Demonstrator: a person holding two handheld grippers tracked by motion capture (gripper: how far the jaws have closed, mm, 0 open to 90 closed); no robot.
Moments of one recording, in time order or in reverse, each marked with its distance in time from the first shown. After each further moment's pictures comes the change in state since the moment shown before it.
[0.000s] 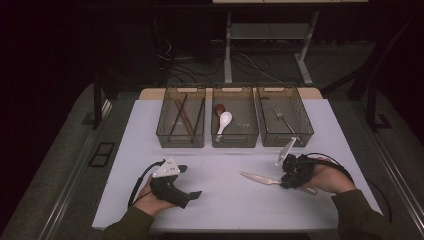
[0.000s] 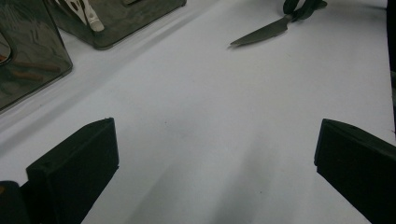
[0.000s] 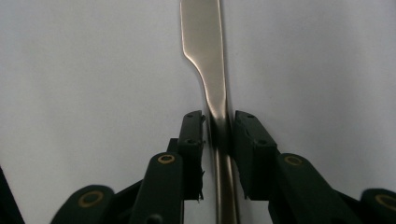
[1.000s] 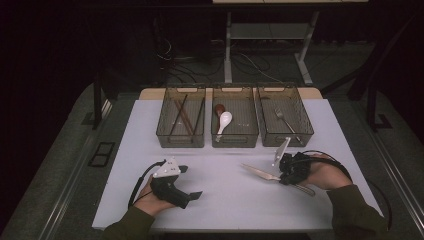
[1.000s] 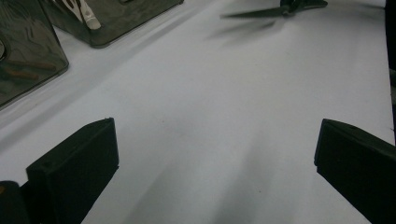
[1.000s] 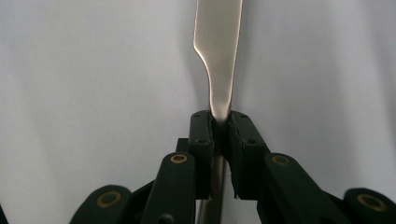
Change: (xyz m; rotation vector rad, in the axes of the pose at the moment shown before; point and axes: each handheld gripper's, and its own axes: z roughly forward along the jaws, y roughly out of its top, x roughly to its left) left arm 0.000 0.000 0.001 0.005 -0.005 0.004; right arm 0.000 0.009 -0.006 0.010 -0.055 -0.076
